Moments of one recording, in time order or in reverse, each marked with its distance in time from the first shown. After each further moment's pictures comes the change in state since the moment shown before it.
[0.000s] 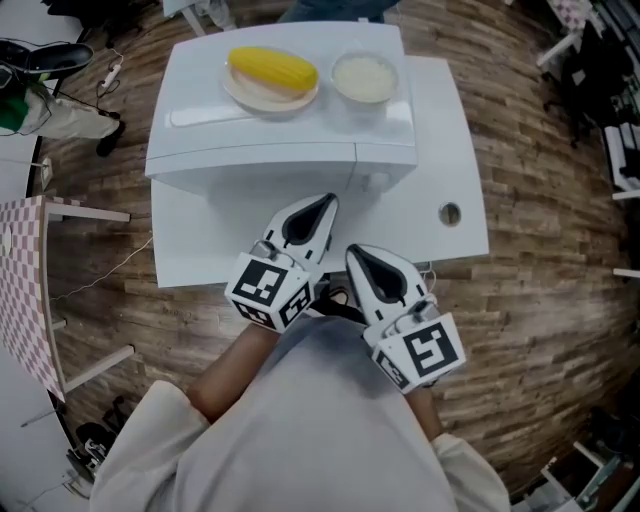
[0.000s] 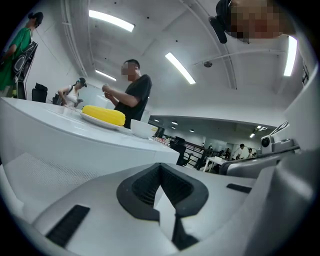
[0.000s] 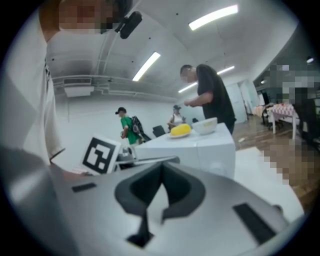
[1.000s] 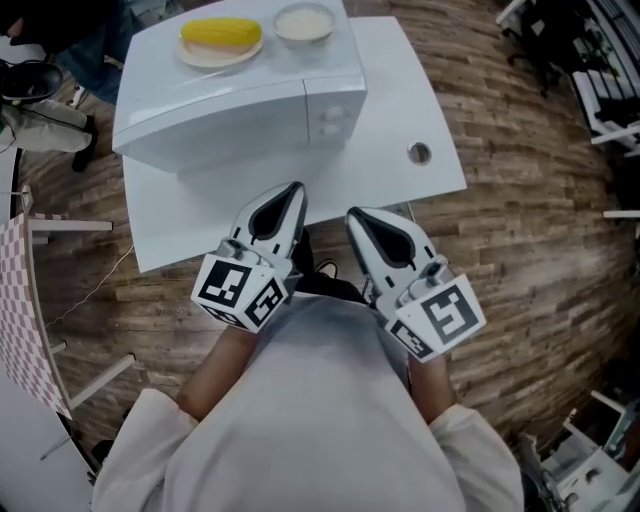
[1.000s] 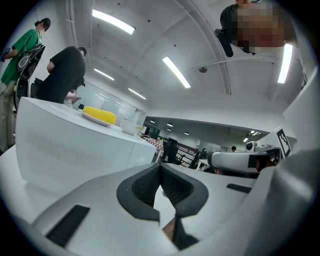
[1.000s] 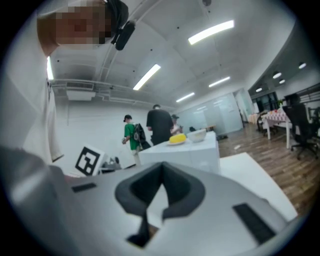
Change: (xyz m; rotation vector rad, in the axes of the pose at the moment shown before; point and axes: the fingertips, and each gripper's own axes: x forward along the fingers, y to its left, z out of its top) left arm -0.063 -0.059 -0.015 -0.030 -0.020 -0.059; right arm -0.079 0.013 0.003 -0.010 -0.114 -0.034
